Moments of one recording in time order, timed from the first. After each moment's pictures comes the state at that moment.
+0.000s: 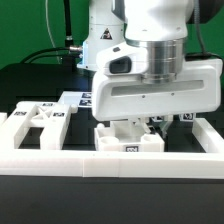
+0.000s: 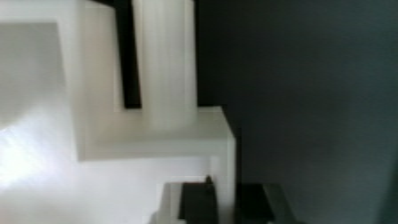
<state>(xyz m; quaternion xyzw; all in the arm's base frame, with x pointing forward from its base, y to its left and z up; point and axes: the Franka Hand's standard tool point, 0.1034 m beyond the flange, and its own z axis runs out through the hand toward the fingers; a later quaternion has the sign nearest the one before) 0.593 0.059 0.016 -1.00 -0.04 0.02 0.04</state>
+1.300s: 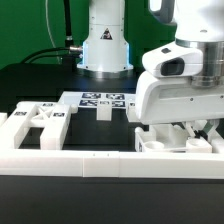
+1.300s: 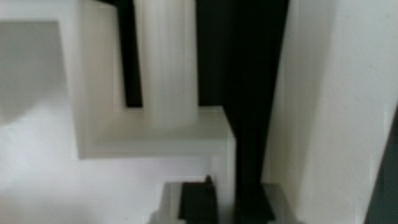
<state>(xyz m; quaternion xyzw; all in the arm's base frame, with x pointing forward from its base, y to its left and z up) 0.613 0.119 0.021 -1.00 -0.04 0.02 0.04</state>
